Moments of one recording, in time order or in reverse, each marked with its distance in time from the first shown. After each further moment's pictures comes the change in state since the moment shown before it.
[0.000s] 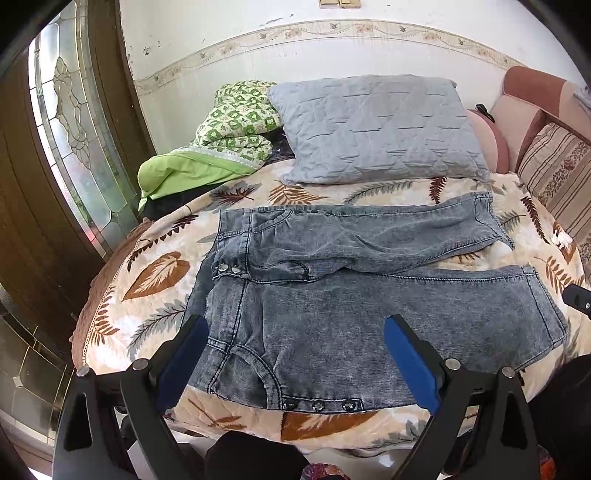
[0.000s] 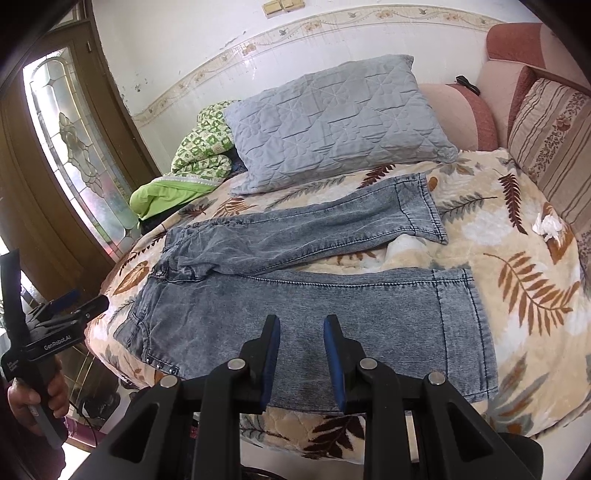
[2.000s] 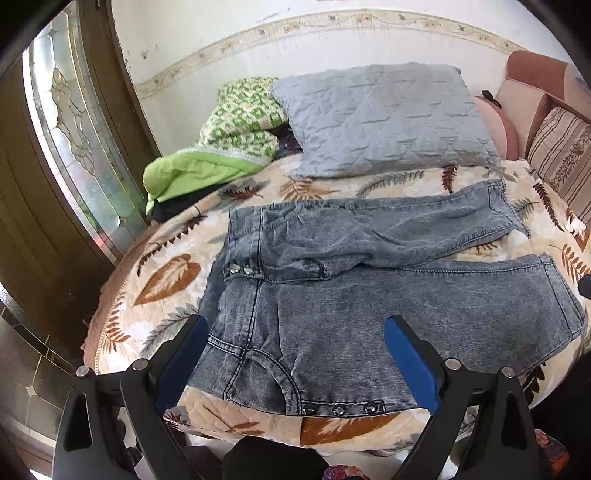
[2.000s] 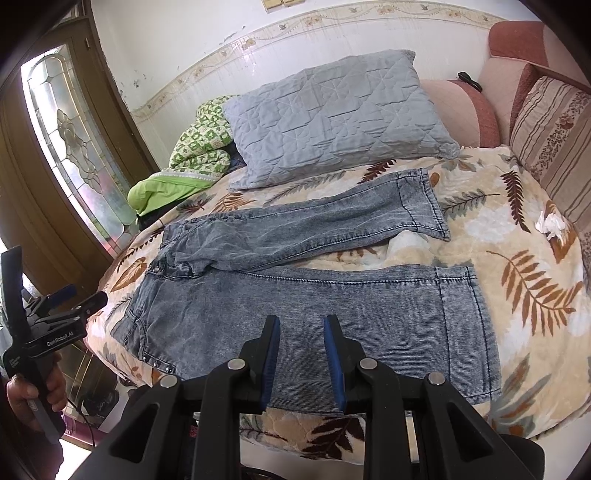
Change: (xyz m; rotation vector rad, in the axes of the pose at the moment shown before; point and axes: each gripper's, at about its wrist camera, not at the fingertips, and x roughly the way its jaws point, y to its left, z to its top) left arm 0.019 0.006 0.001 0.017 0.044 0.039; right arm 0.010 -0.001 0.002 -0.007 0.020 -0.014
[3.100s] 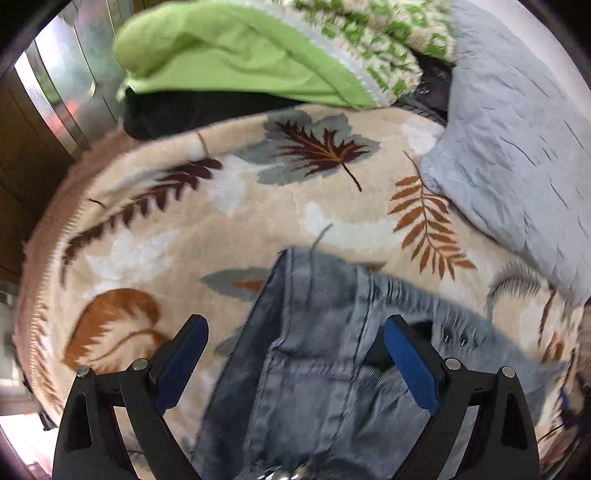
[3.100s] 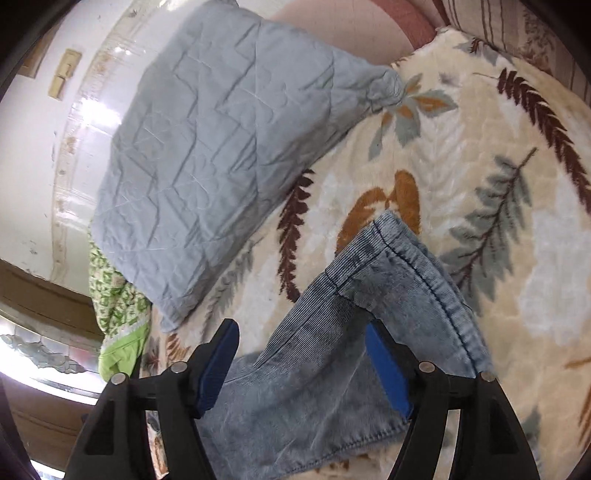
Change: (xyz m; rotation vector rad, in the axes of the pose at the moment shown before) left arm 0.316 0.157 0.164 -0.470 0.501 -0.111; right arm 0.213 -0.170 0.200 0.628 0.105 0.018
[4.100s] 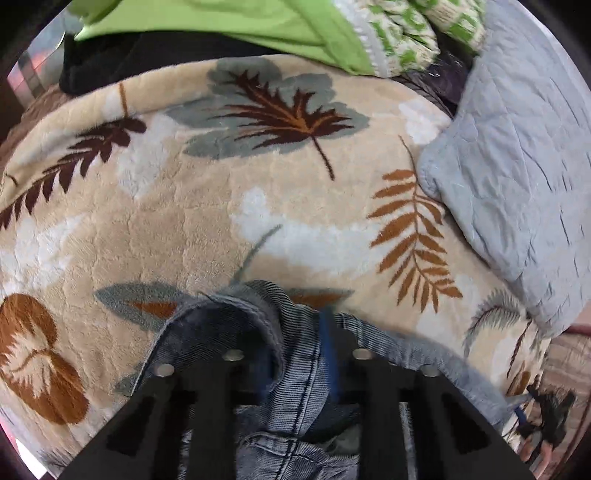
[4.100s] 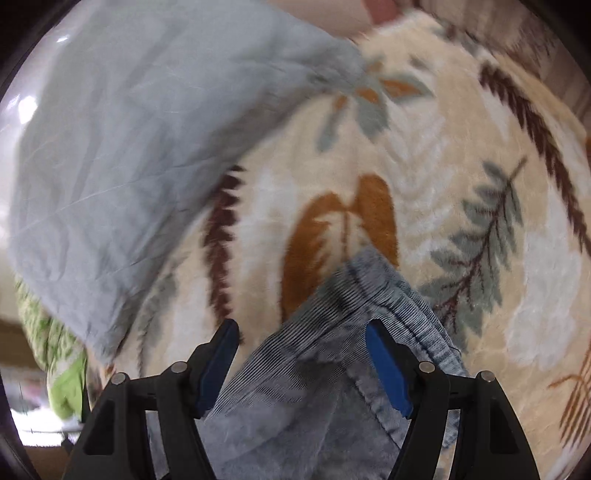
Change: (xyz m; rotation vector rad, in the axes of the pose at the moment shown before) left arm 0.064 -0.029 0.024 -0.077 0.078 -0.145; right arm 0.067 -0.012 0.045 0.145 0.110 -0.331
